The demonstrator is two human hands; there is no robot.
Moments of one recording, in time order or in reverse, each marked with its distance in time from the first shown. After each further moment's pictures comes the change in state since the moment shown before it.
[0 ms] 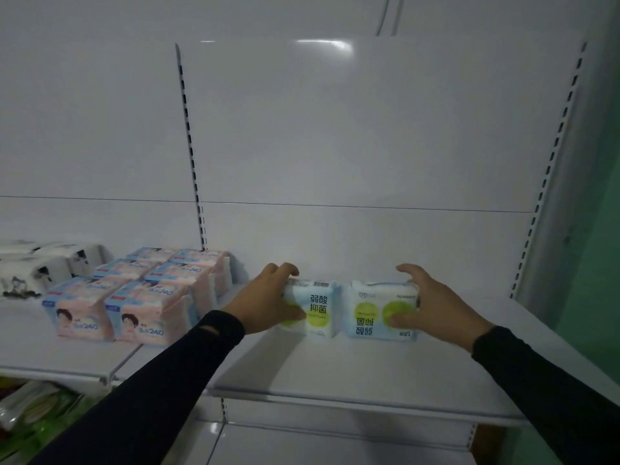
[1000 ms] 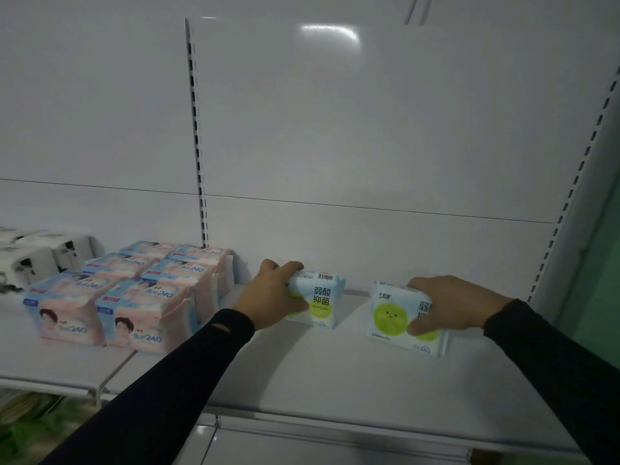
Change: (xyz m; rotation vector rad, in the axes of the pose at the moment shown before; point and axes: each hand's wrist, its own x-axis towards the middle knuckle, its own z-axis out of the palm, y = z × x) left_hand 0.026 -0.029 0.011 -0.114 0.062 -0.090; right_hand 0.042 -0.022 -0.020 -0.579 -0.300 0.082
